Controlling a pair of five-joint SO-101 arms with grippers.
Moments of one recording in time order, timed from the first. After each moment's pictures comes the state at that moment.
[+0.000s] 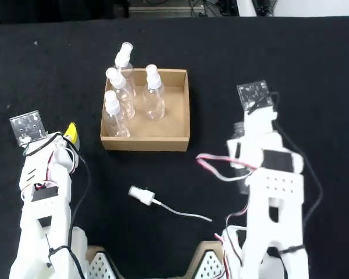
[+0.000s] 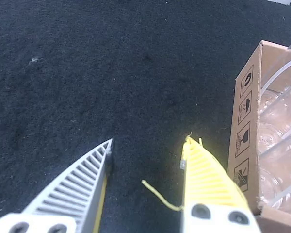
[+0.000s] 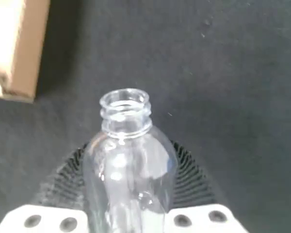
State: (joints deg) left arm -20.7 -48.3 84.3 -1.0 2.5; right arm 8.1 -44.7 56.6 55.3 14.4
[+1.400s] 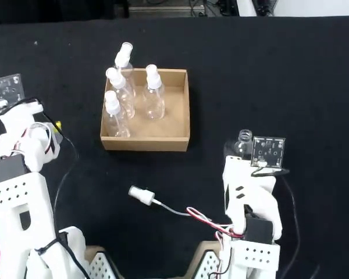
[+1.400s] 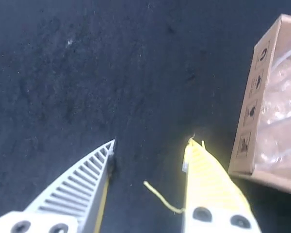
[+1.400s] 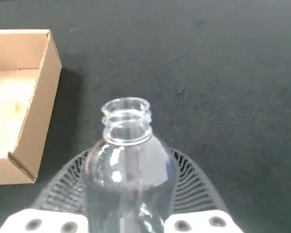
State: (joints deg) left arm -25.5 -48.3 47.8 53.9 -7.0; right arm 9.0 -102.7 96.9 44.2 2.2
